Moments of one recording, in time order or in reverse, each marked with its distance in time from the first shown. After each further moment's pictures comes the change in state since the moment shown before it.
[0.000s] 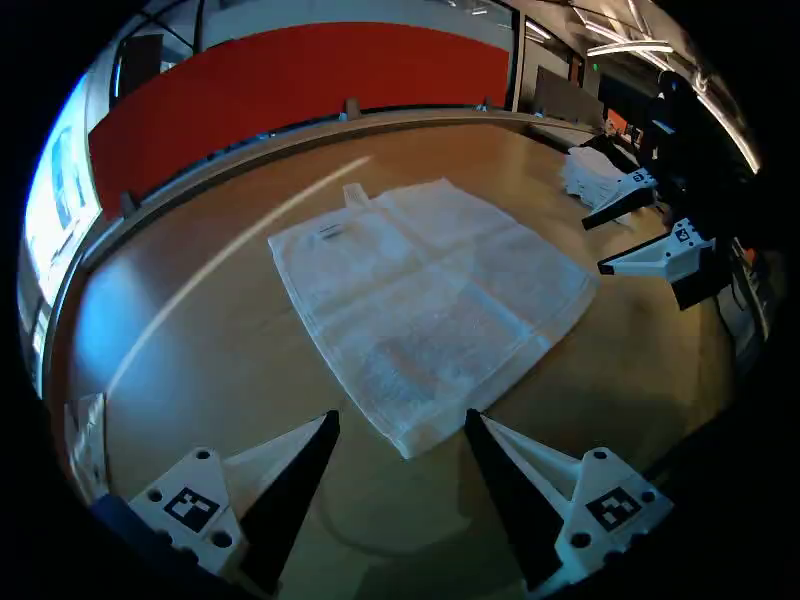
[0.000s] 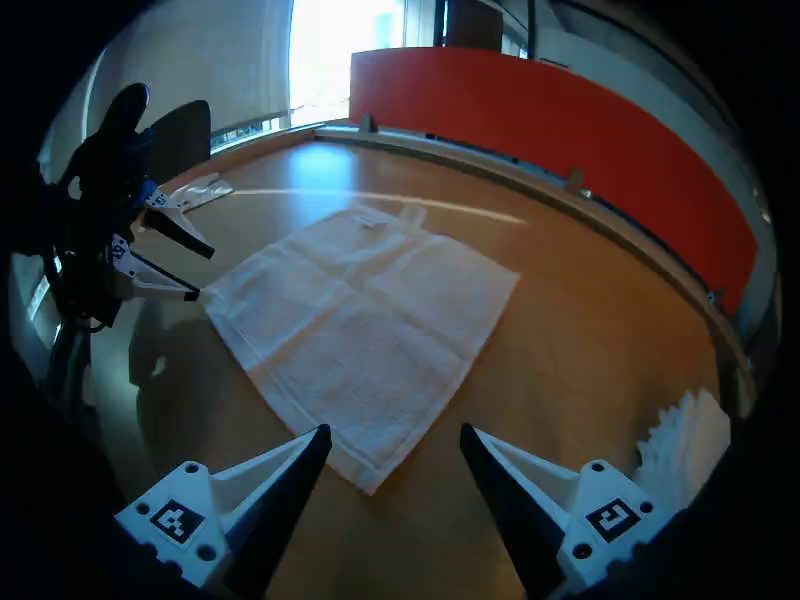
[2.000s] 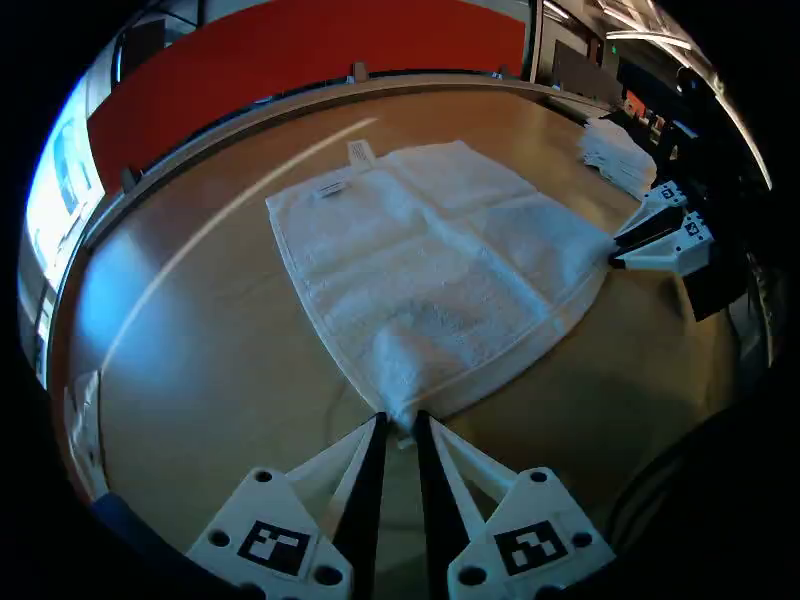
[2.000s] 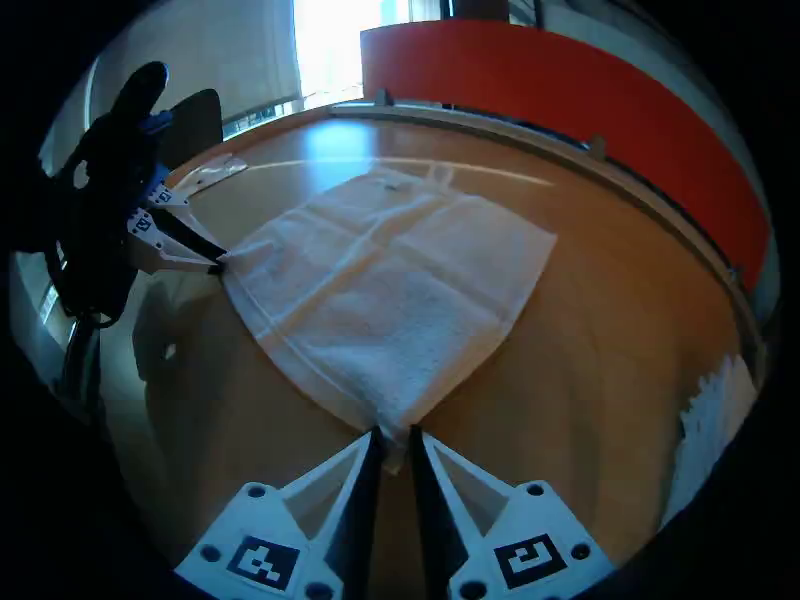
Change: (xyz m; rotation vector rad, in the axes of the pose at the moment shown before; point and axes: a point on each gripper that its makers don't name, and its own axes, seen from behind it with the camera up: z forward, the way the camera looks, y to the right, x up) left arm -0.019 0.009 0.015 0.045 -0.117 -0.028; right arm -0.032 -0.020 0.011 0.084 -0.059 0.021
